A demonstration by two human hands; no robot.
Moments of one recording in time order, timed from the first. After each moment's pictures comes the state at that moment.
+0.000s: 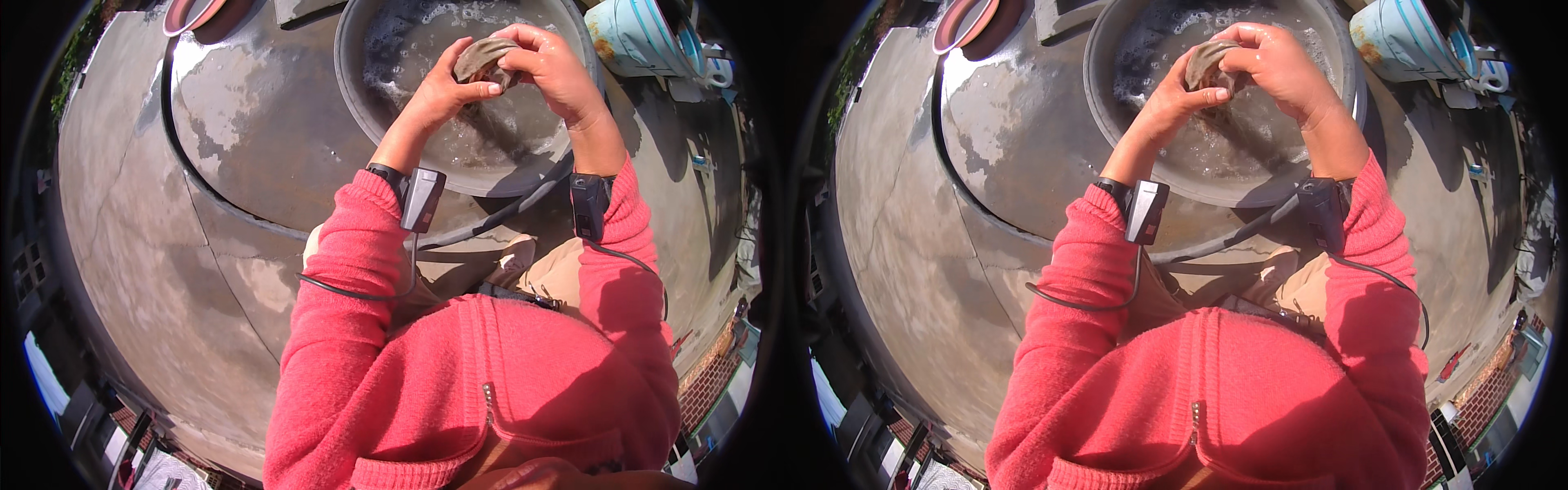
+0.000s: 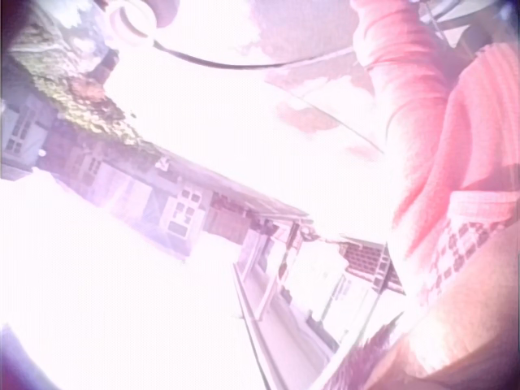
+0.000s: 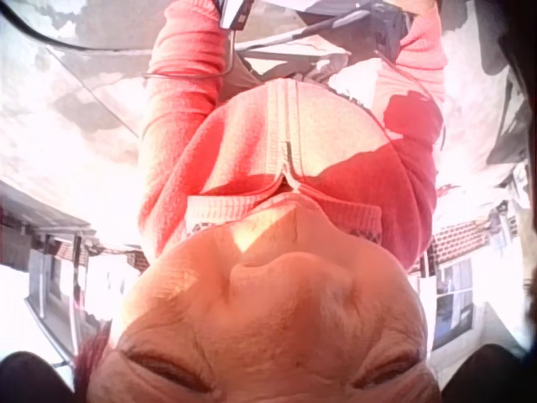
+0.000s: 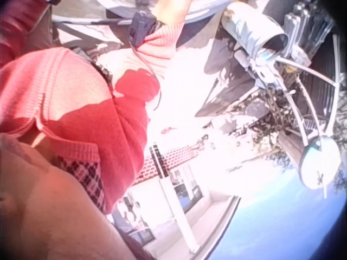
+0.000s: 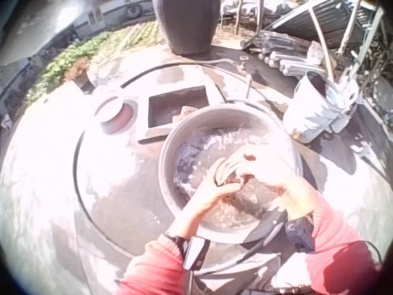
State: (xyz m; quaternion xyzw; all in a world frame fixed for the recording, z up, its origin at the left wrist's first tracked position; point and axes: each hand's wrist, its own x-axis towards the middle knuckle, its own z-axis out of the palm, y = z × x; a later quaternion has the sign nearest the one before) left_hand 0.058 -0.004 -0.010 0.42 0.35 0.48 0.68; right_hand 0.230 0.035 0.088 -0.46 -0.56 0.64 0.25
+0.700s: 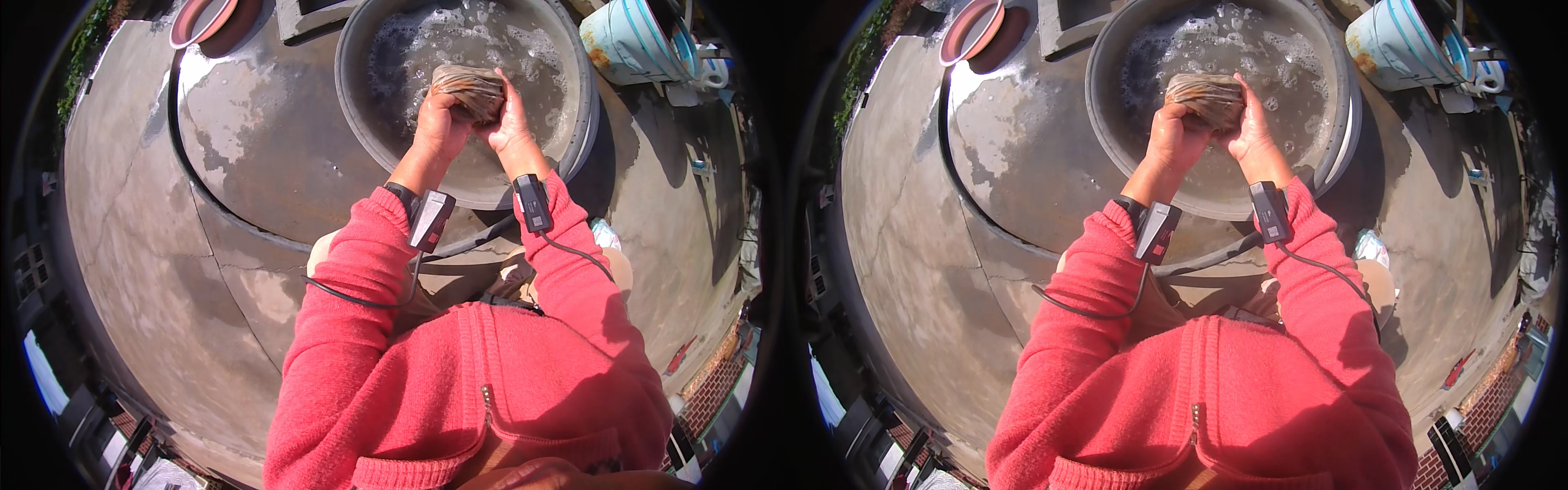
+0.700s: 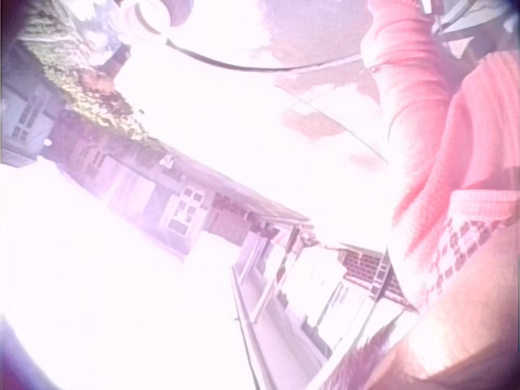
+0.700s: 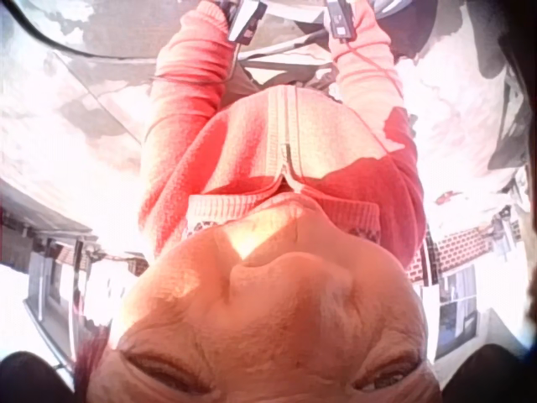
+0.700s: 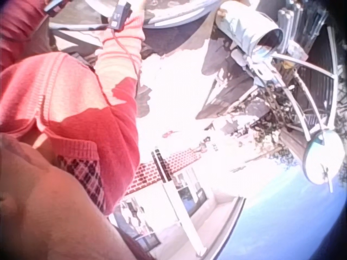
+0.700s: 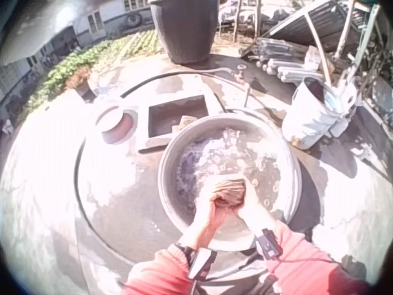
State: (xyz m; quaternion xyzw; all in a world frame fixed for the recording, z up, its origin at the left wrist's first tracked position) left_hand 0.089 -0.011 -0.042 0.03 0.21 0.62 0.76; right_hand 0.223 0.018 -0.057 -0.41 -0.05 0.77 0.48
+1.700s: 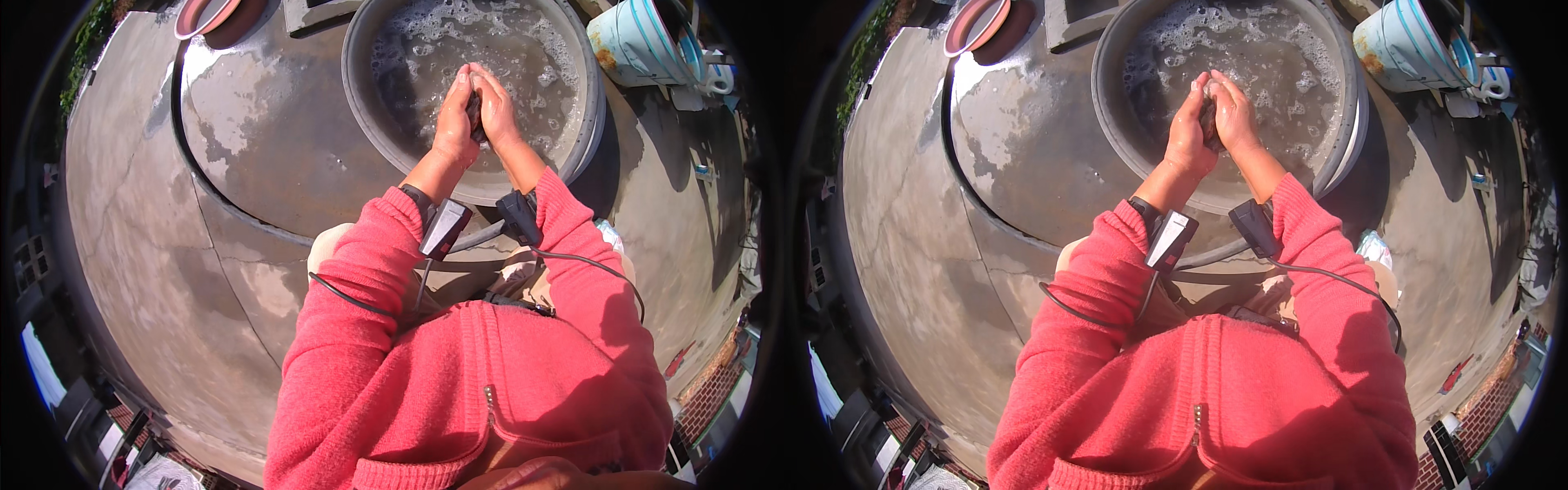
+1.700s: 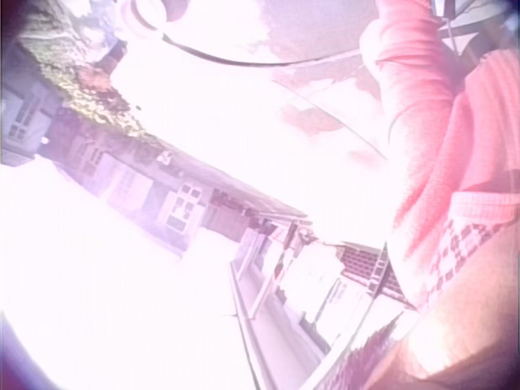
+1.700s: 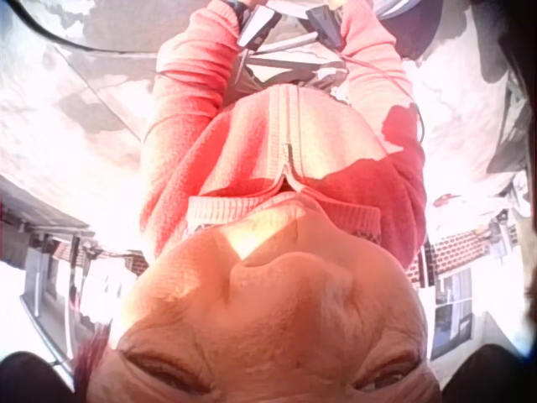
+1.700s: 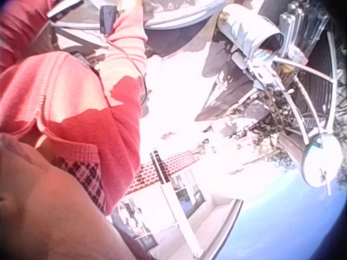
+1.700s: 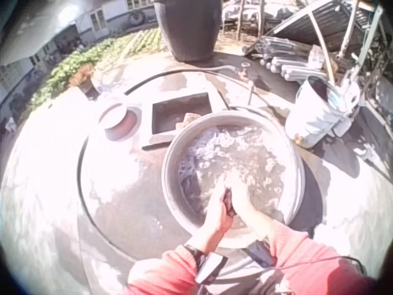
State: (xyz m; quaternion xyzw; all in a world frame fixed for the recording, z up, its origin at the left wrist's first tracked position) left_hand 0.106 -0.028 -0.042 0.05 0.31 0.60 0.73; right_hand 0.185 -0.007 -0.044 -0.55 -0.49 0.50 0.45
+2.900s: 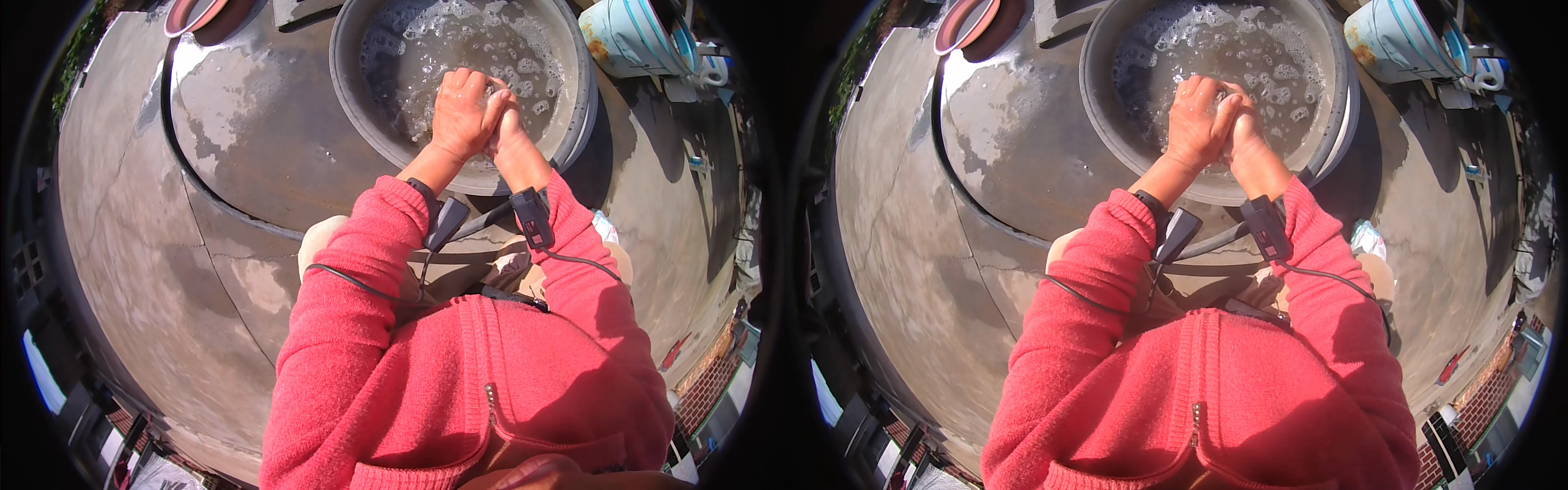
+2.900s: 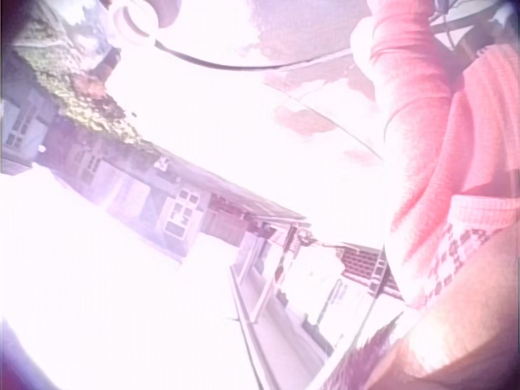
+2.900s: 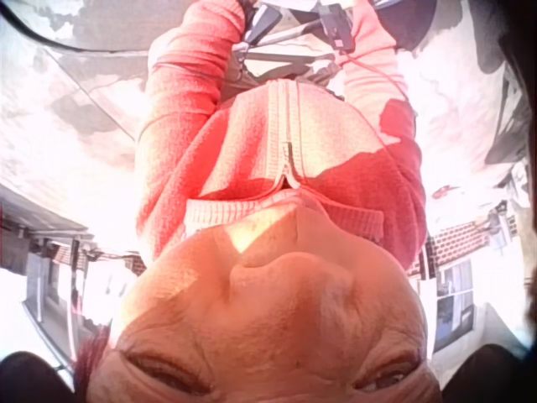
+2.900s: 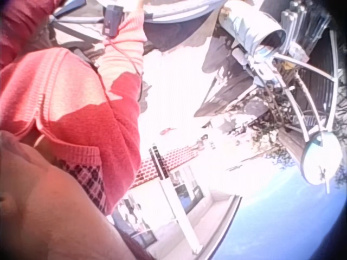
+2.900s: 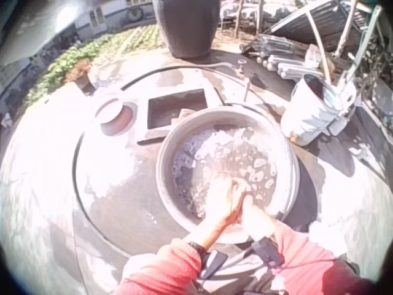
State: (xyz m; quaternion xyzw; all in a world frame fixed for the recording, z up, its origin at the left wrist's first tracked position) left_hand 0.110 -0.040 -0.021 0.67 0.53 0.49 0.19; right_hand 0.204 -0.022 -0.043 -0.43 -0.04 0.76 0.49
